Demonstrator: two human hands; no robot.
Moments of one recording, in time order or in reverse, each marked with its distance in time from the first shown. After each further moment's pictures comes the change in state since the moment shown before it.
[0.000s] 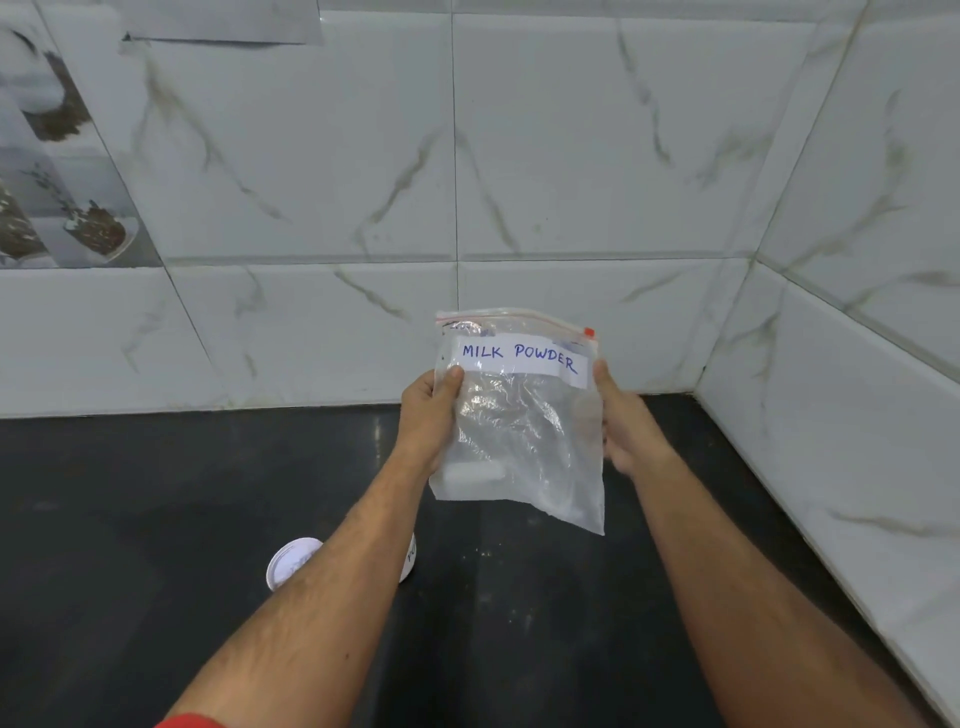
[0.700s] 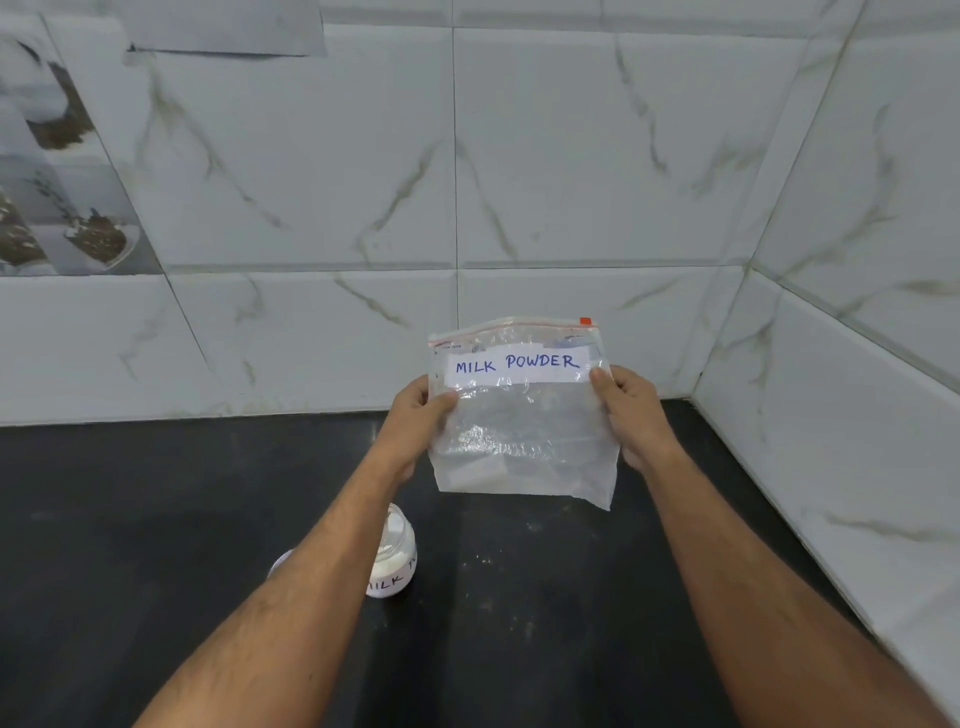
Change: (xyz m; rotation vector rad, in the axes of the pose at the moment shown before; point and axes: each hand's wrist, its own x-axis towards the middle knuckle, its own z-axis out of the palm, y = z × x) left_hand 0.005 0.006 -0.026 0.054 -0.128 -0.033; right_hand -0.002 -0.009 -0.003 -0.103 0.055 -0.357
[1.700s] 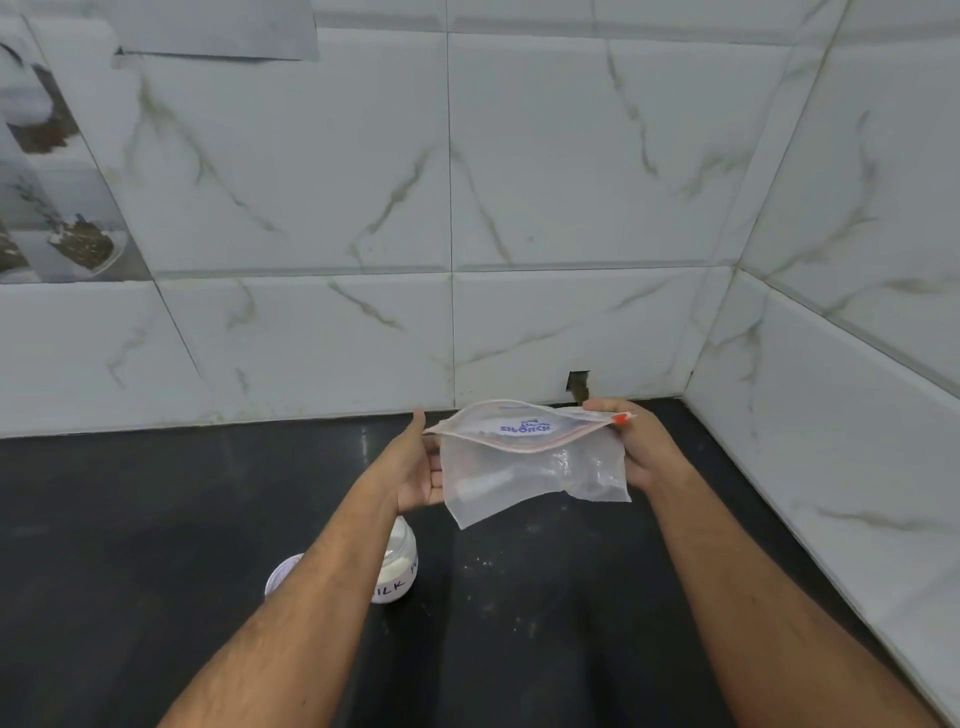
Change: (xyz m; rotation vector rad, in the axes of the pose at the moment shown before) left_hand 0.000 -0.028 -0.014 -0.256 -0.126 -0.627; right_hand -0.012 0.015 -0.011 0.355 -0.085 0.400
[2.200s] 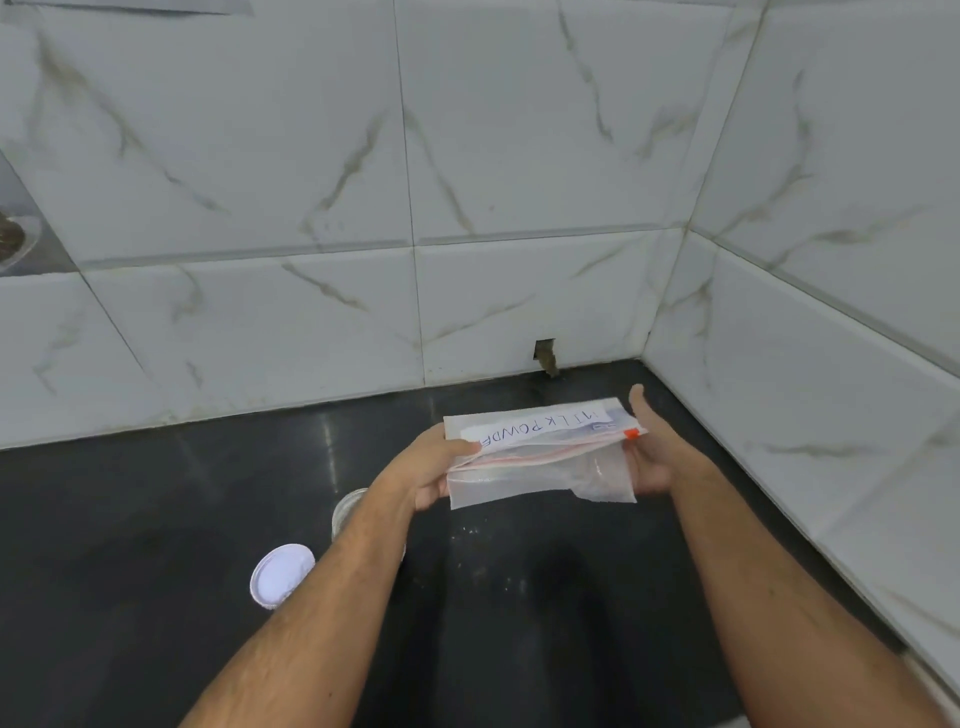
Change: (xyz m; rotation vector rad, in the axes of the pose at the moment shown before) left_hand 0.002 -0.032 0.023 0.278 -0.202 0.103; right_hand -0.054 0.017 -0.036 0.064 -0.021 0.382
